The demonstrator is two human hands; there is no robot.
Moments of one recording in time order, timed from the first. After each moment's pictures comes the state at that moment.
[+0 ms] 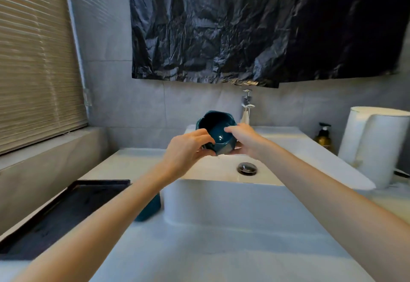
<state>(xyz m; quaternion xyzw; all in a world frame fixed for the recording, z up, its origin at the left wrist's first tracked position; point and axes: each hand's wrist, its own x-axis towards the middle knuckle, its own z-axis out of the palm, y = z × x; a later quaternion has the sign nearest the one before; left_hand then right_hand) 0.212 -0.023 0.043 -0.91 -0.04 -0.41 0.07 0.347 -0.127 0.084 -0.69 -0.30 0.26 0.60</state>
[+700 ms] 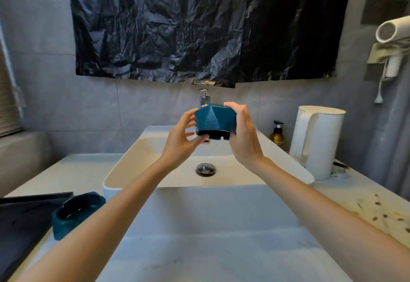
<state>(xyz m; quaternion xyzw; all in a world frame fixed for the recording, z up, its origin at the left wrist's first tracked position) 0.315 -0.067 0.047 -0.81 0.00 -0.44 -0.38 0.426 -0.202 0.051 -0.59 -0.55 -0.35 0.48</state>
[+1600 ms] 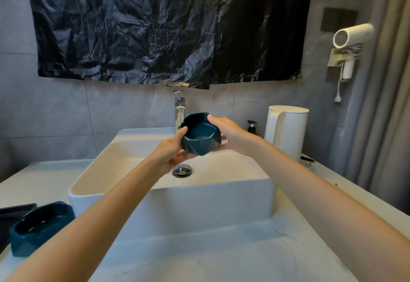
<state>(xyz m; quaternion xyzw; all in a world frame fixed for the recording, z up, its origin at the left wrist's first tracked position) 0.343 -0.103 0.050 -0.61 -0.17 -0.19 -0.75 0.429 -0.237 0.096 -0.74 -0.30 0.19 0.57</state>
